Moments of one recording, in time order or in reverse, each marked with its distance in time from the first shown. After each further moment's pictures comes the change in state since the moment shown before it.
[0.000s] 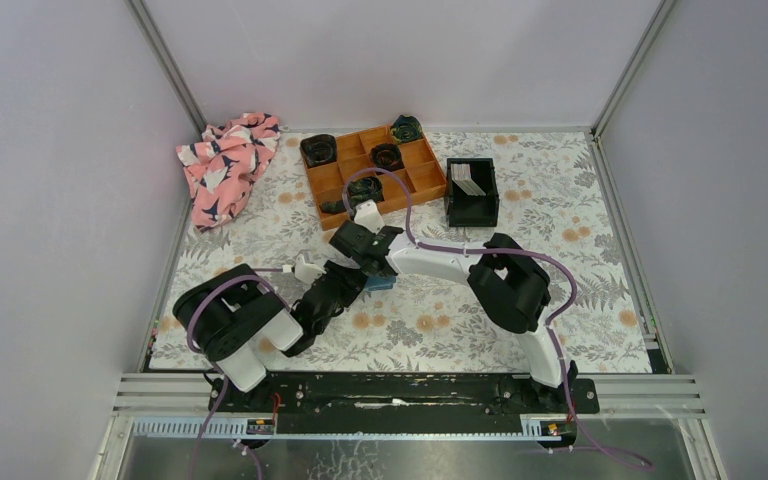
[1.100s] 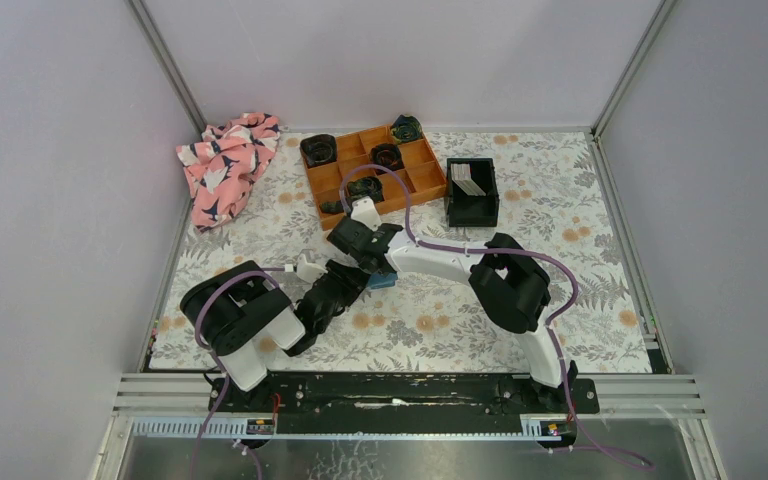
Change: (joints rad) left arm 0.000 0.043 0.007 0.049 0.006 0.001; right arm 0.000 0.000 0.029 0.004 -0.027 -0.008
